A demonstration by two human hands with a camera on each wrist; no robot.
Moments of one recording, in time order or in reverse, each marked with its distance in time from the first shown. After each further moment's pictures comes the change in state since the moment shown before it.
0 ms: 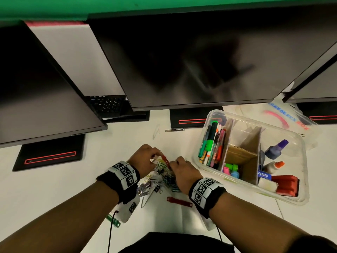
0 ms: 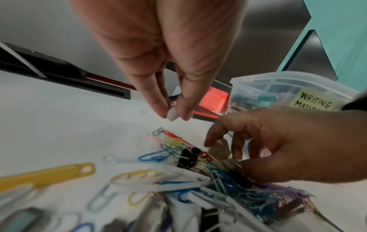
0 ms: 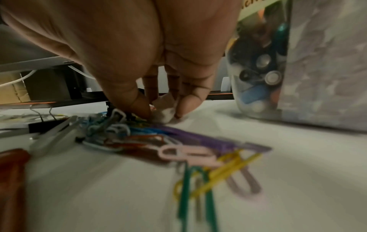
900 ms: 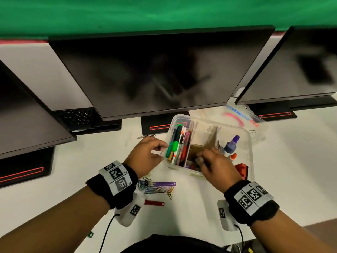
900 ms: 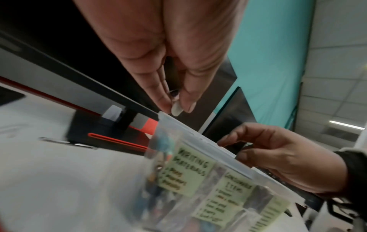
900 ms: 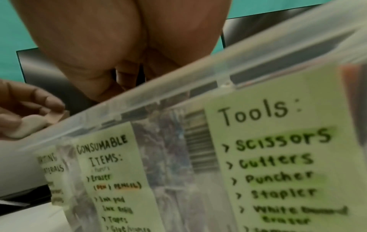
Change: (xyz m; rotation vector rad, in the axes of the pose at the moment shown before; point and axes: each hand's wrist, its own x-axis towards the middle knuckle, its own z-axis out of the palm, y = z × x) left_hand -0.012 0.112 0.000 -0.331 0.107 0.240; right_hand -0.133 0.099 -0.082 0.196 0.529 0.097
